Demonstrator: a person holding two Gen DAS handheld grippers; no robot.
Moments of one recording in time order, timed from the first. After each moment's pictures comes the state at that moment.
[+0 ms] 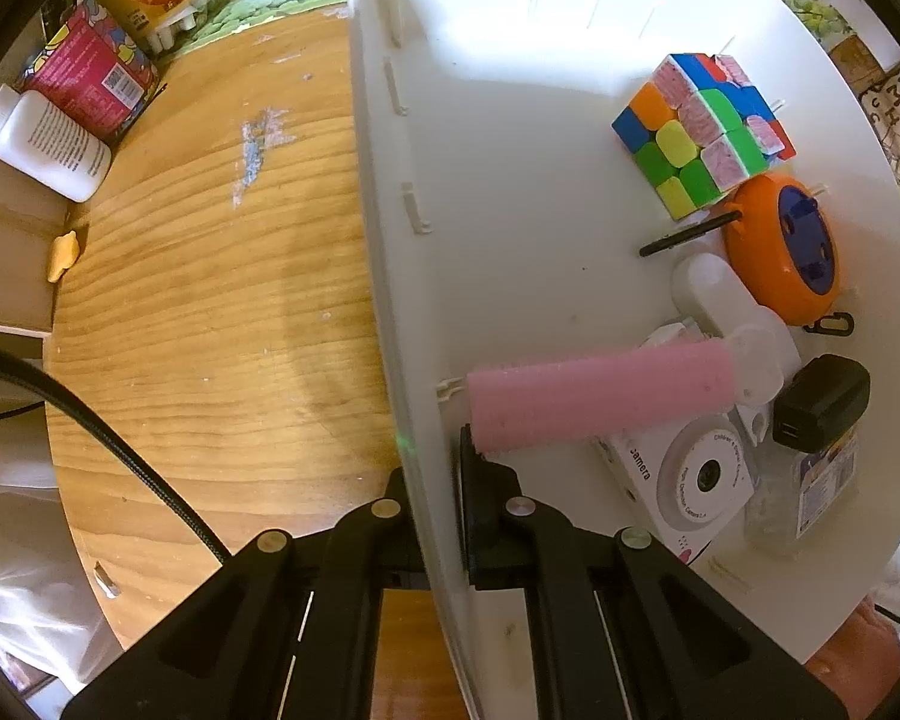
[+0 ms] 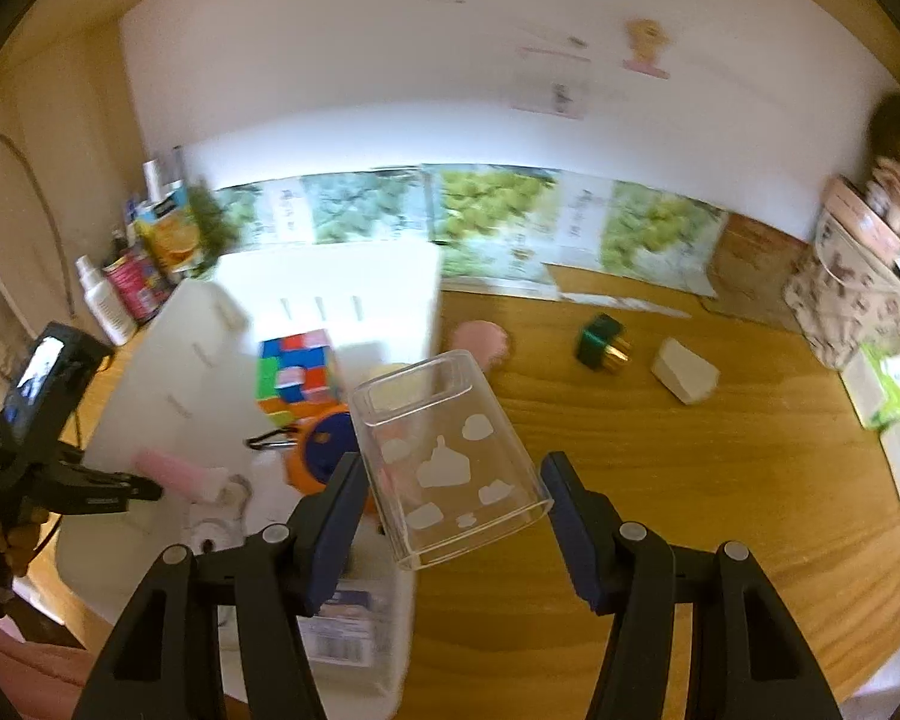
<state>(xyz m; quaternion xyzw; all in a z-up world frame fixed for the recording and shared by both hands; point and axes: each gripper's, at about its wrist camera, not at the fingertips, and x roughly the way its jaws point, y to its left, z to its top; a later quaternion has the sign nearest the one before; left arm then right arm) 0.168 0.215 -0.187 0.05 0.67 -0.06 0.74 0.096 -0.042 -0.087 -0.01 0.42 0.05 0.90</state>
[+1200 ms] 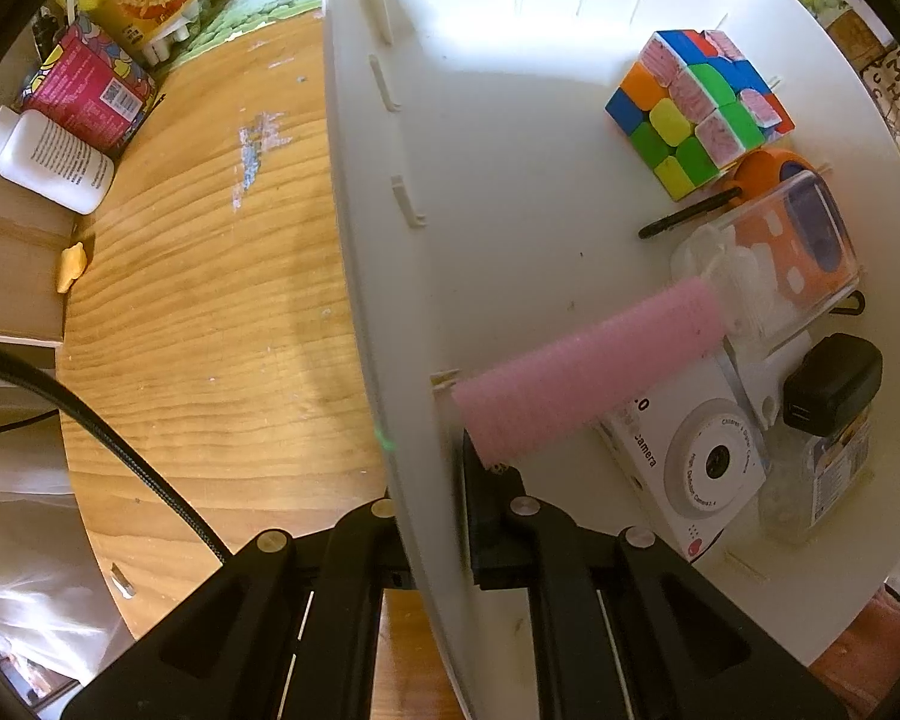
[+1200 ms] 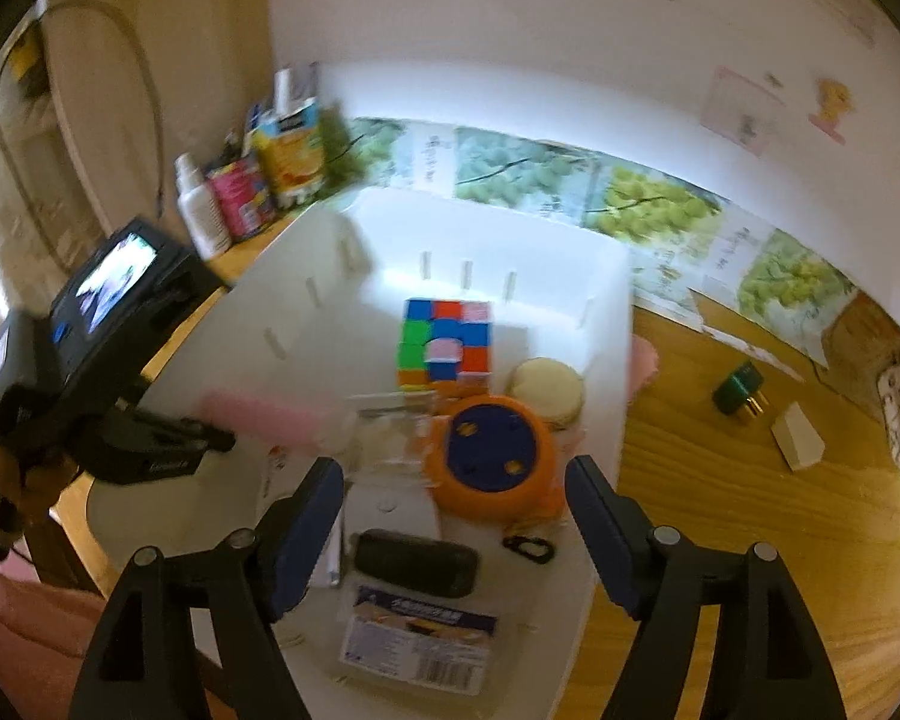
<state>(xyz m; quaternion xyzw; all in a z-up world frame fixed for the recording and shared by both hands) 0.162 0.198 -0.192 0.09 0.67 -0.05 0.74 0.108 0.025 -0.103 -0.08 0.44 0.15 0.88</state>
